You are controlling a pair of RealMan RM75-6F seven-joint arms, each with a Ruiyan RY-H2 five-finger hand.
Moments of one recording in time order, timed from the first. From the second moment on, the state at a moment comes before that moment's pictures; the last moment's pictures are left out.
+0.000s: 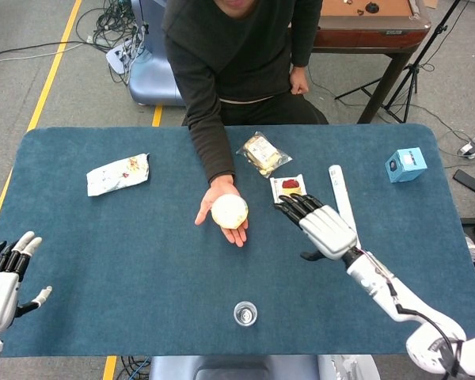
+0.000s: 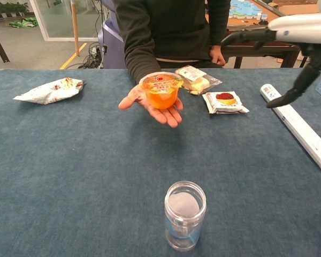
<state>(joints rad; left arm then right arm) -0.06 -1.11 -0.04 -1.69 1.54 1.56 0.12 0.63 -1.08 0.21 -1.87 -1.38 0.85 -0.21</state>
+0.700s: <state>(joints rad) -0.05 -1.12 -0.03 -1.67 1.54 1.57 0.11 0.98 -1.39 0.28 -1.60 -1.03 0.67 -0.36</state>
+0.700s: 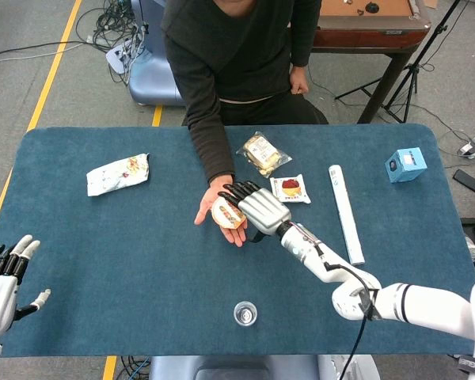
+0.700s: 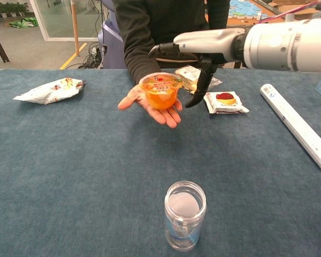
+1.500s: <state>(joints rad) -0.03 -1.12 -0.04 -1.64 1.53 1.58 0.08 1.12 -1.53 0.24 -1.41 -0.95 0.66 -0.32</state>
